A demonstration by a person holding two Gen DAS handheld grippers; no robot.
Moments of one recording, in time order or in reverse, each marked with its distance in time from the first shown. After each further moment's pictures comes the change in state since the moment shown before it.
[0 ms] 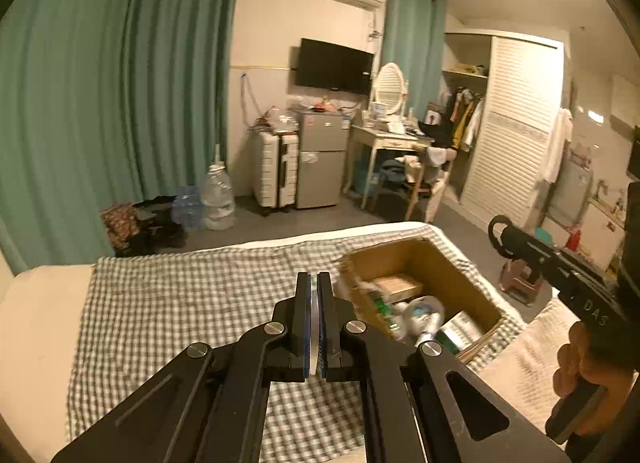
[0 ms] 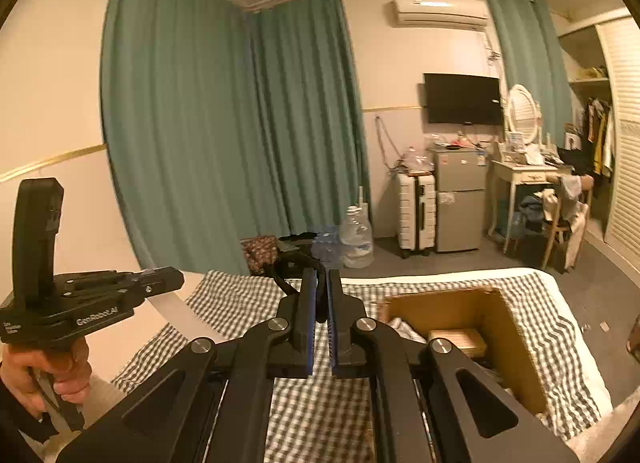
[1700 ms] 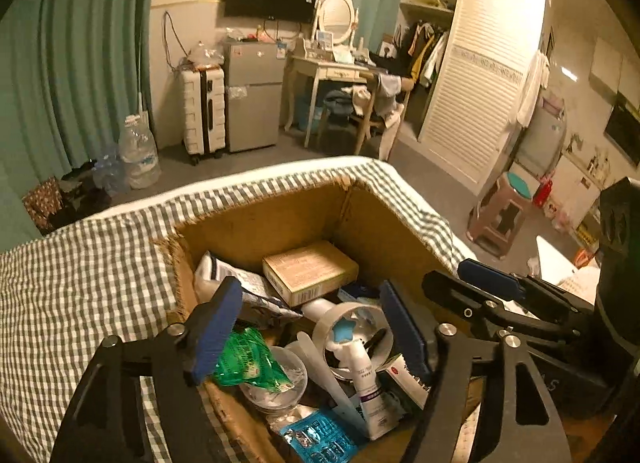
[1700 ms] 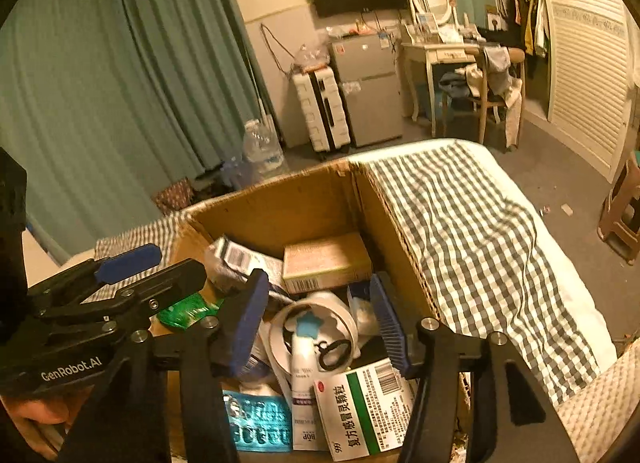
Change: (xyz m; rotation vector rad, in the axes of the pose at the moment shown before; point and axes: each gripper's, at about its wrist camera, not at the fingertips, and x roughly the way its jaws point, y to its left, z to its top) left arm 0.233 -0.143 -0.022 0.064 0.221 -0.159; right arm 0.098 -0.193 -0.074 0.255 0.315 -0.231
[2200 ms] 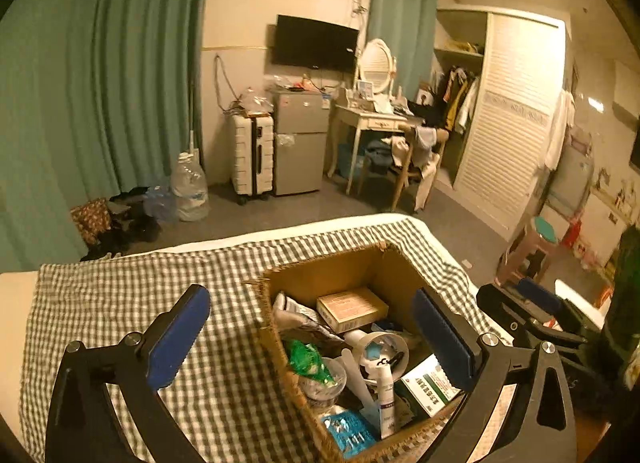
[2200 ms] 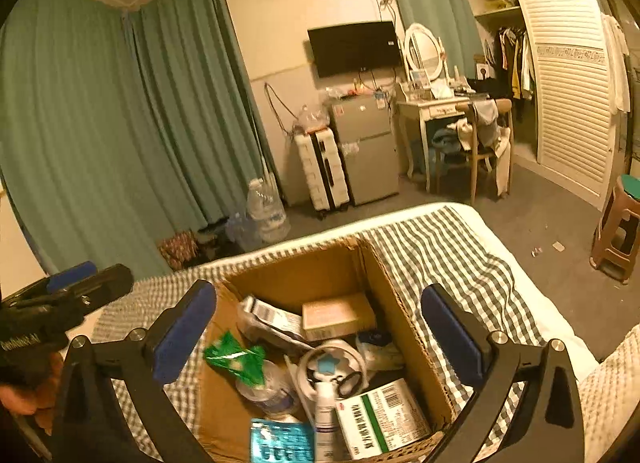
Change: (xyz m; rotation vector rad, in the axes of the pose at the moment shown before) left arm -0.120 0.018 0.023 -0.061 -0.157 0.158; right arm -0.079 0.020 0.022 0.008 -0.209 -0.005
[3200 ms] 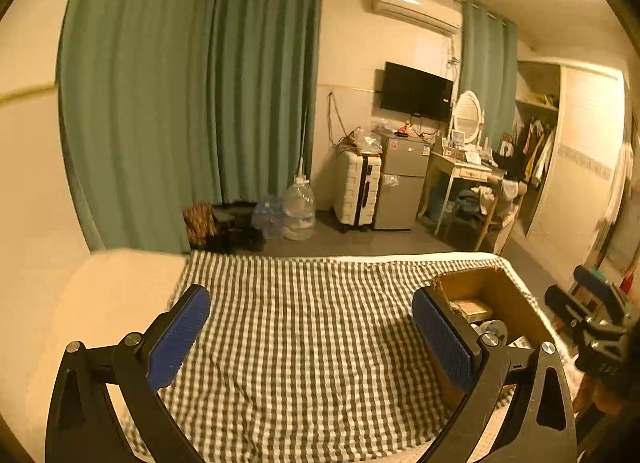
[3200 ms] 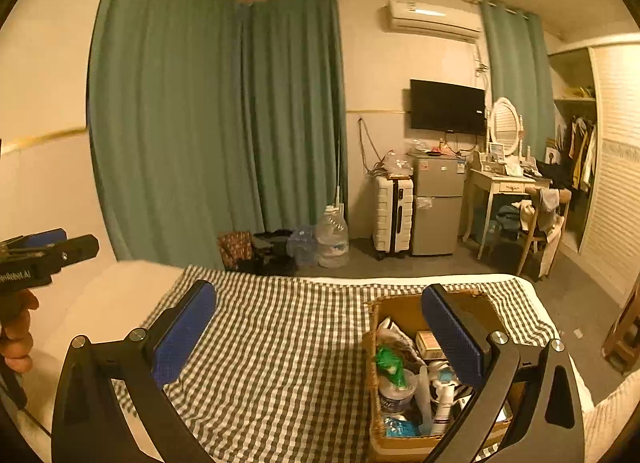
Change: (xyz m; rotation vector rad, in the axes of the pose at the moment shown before) left arm -0.195 0.212 -0.054 -0.158 -0.129 0.270; right arm -0.088 0.205 -0.027 -0.309 -0.110 0.154
